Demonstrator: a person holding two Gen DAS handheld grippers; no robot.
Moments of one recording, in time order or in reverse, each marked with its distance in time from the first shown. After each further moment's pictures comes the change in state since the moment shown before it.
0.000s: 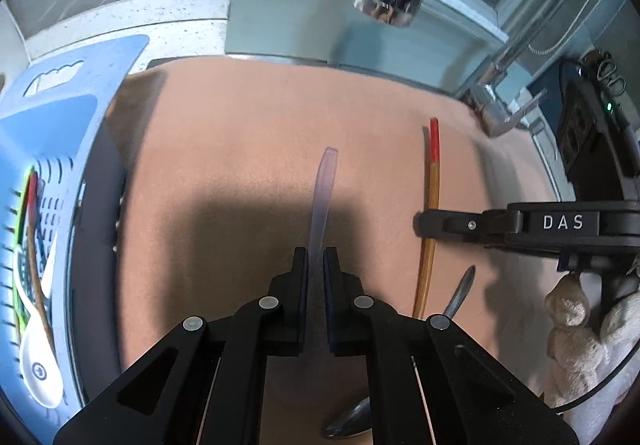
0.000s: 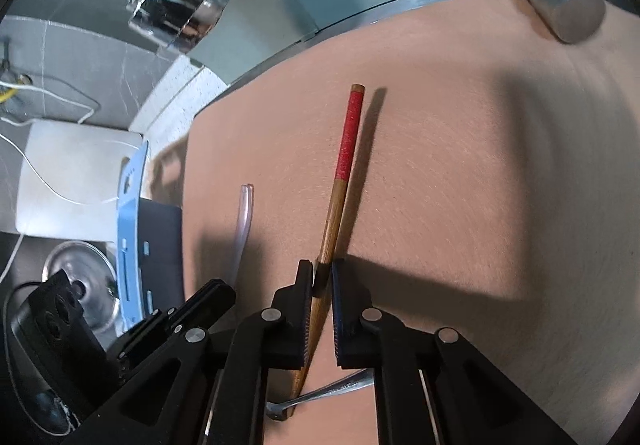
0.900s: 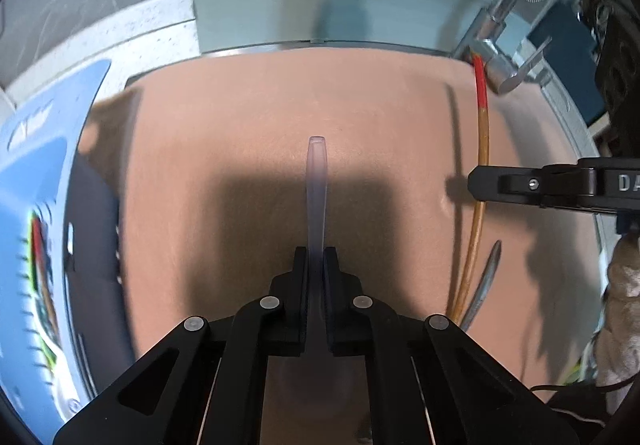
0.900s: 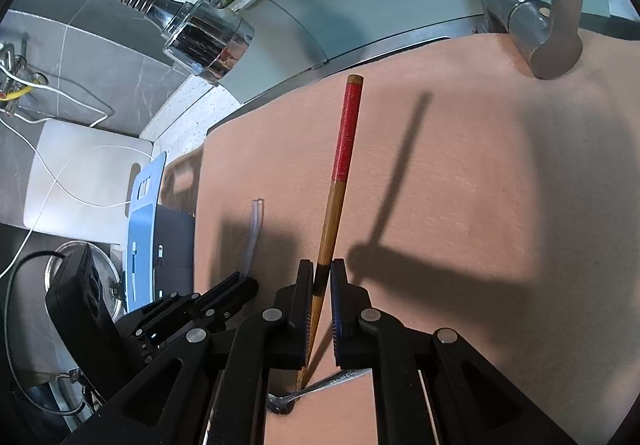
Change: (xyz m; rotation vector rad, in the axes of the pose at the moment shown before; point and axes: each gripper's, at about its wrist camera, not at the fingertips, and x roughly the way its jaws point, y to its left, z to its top) left arm 0.021 -0.006 0.009 0.153 0.089 0.062; right arm -0.018 0.006 0.003 -0.043 -0.049 -0.009
